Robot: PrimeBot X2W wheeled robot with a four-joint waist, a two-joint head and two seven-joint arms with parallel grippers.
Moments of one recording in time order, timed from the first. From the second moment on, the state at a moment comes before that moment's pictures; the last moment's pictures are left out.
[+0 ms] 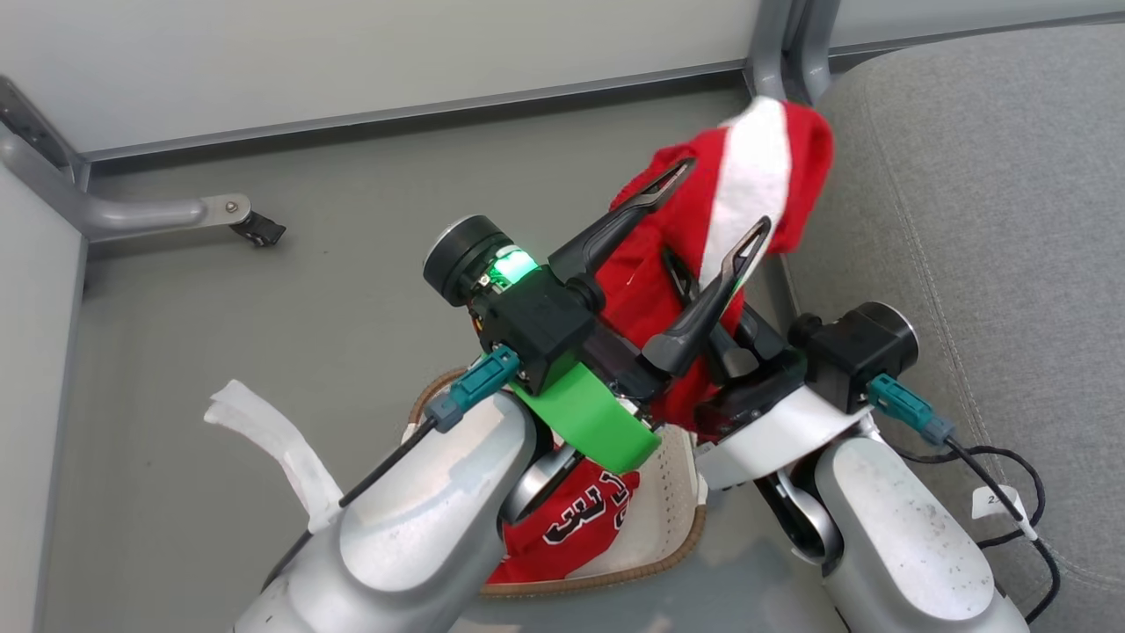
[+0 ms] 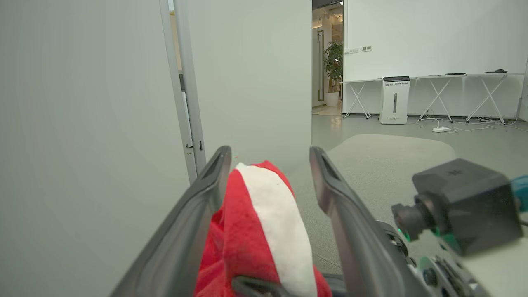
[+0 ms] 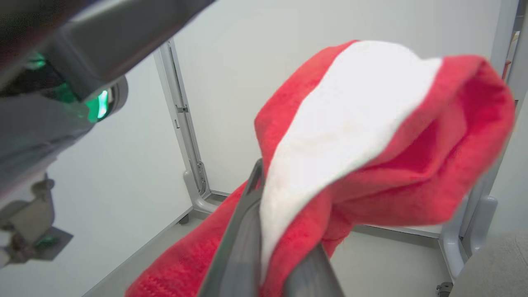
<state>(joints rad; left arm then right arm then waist) -0.67 0.08 -0.79 0.17 -0.42 -0.11 -0.26 -0.40 -0.05 0.38 0.15 0.25 0.13 -0.26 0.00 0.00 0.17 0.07</state>
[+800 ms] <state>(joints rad) -0.65 0.18 -0.80 0.15 -0.38 -0.07 -0.24 -0.33 -0.05 0.07 0.07 0.16 0.13 -0.26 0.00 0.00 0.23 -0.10</state>
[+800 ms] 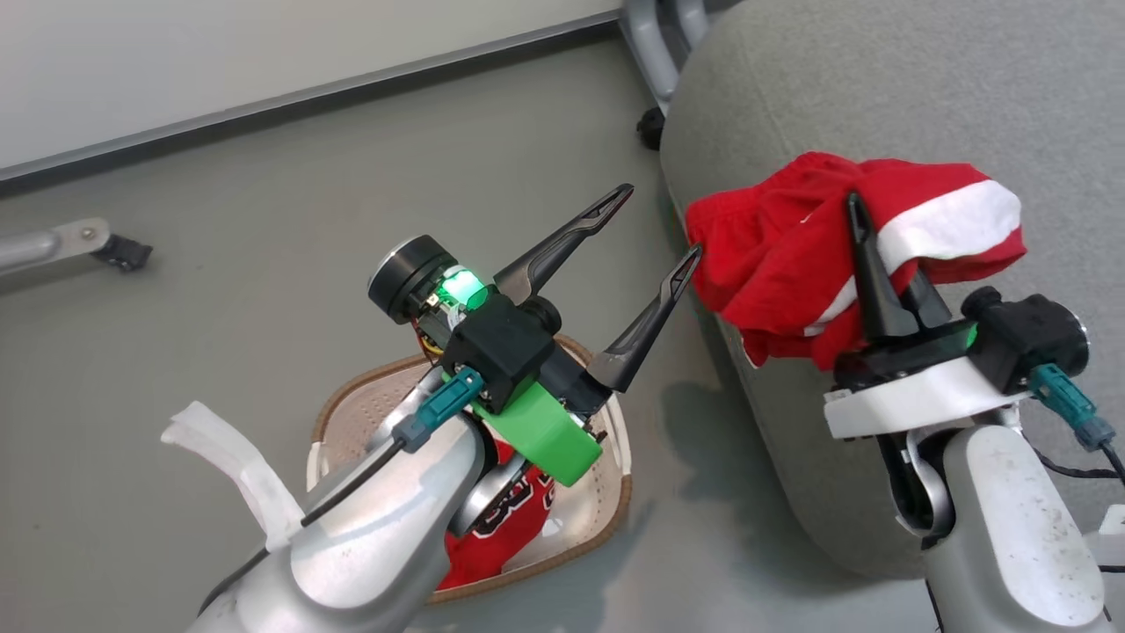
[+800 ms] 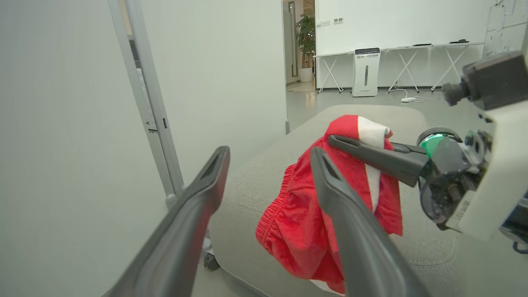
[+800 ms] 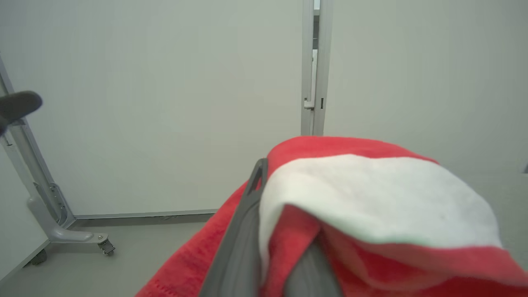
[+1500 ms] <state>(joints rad) -0.66 0.24 -0.84 0.14 -0.35 -0.07 -0.21 -0.19 -0.05 -0.08 0.02 0.20 0.13 -0.26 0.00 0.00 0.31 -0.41</state>
